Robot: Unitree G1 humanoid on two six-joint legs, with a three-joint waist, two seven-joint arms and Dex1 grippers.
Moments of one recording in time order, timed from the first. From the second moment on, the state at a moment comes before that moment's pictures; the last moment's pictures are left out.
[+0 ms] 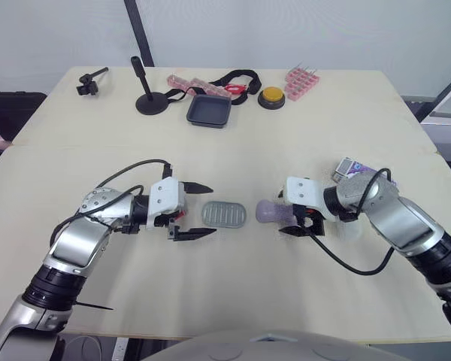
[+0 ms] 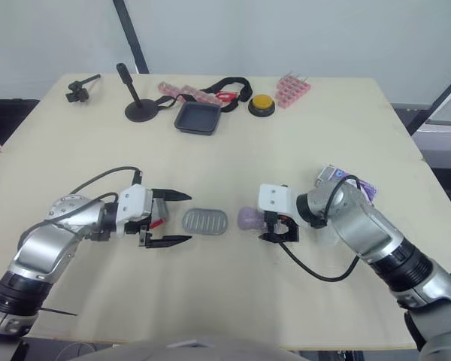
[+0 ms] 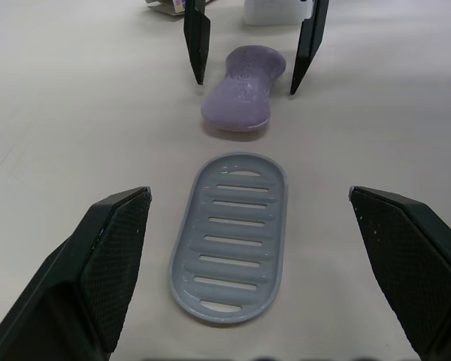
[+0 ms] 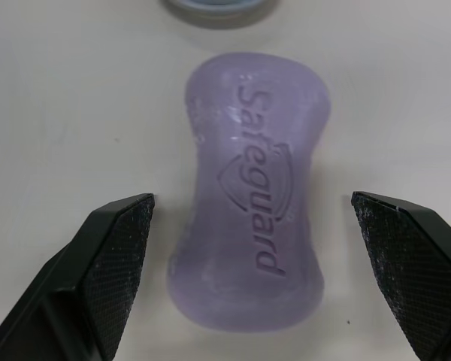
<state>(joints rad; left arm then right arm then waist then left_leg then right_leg) -0.20 0.65 -0.14 -0.21 -0.31 0.12 -1.16 -0.47 -0.78 0.47 -0.32 0.03 0.65 1.08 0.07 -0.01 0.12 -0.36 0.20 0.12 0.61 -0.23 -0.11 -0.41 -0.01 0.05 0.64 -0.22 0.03</state>
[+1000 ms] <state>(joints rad) -0.20 0.64 -0.14 -0.21 -0.30 0.12 -1.14 -0.48 -0.76 0.48 -0.31 -0.01 0.60 1.09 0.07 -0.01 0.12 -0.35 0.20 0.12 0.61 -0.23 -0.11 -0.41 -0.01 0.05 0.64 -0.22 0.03</state>
